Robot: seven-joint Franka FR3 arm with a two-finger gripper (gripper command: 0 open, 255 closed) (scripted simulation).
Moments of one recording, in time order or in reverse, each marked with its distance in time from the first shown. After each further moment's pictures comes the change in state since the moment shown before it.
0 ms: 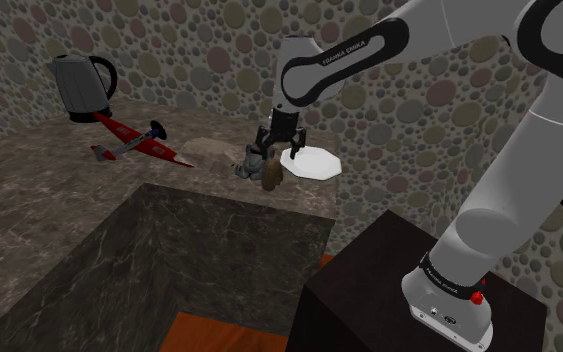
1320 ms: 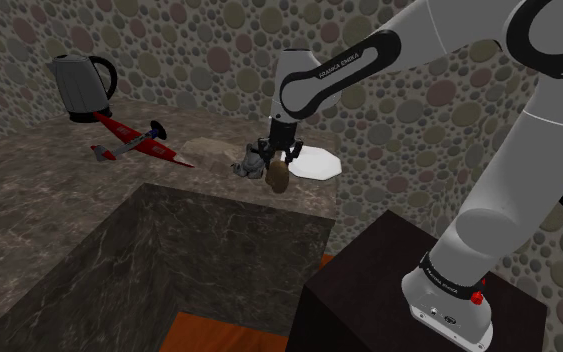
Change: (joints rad) arm 0.003 0.037 0.003 -0.034 -0.009 0.076 0.008
